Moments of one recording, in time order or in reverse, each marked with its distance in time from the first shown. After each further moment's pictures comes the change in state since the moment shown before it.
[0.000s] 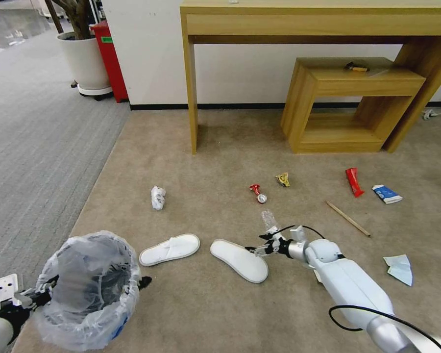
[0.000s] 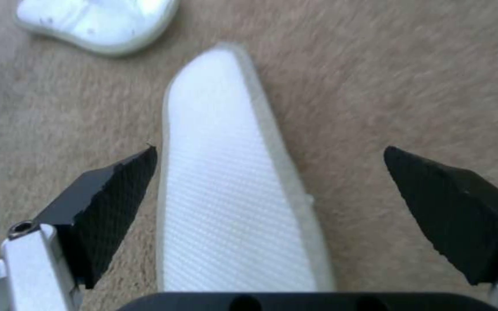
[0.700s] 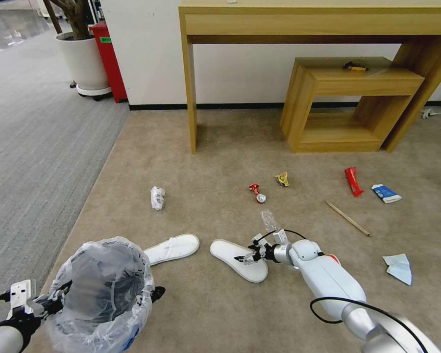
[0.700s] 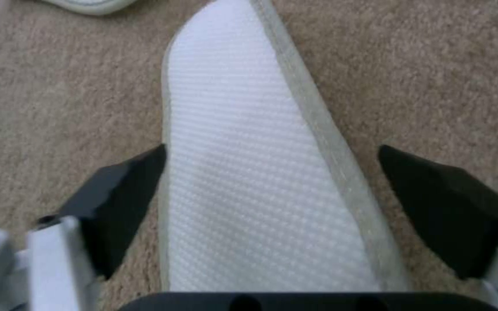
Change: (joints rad) left arm 0.050 -0.012 0.013 -0.061 0.016 0.000 0.034; right arm 0.047 0.083 0.002 -0.142 -0.060 -0.013 -0.013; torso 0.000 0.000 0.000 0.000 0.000
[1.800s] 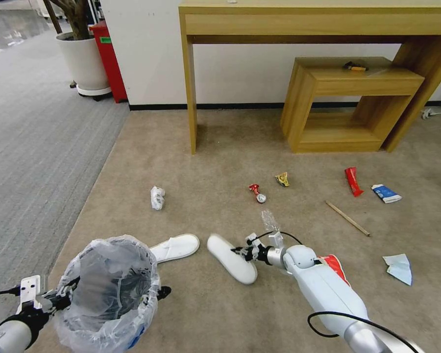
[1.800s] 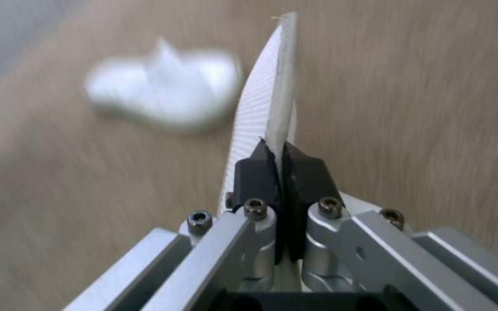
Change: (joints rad) left arm -0.018 0.023 0.028 0.007 0.006 0.000 -0.003; right arm -0.157 -0.041 0.059 0.357 0.148 -0.055 0.103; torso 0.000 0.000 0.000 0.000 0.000
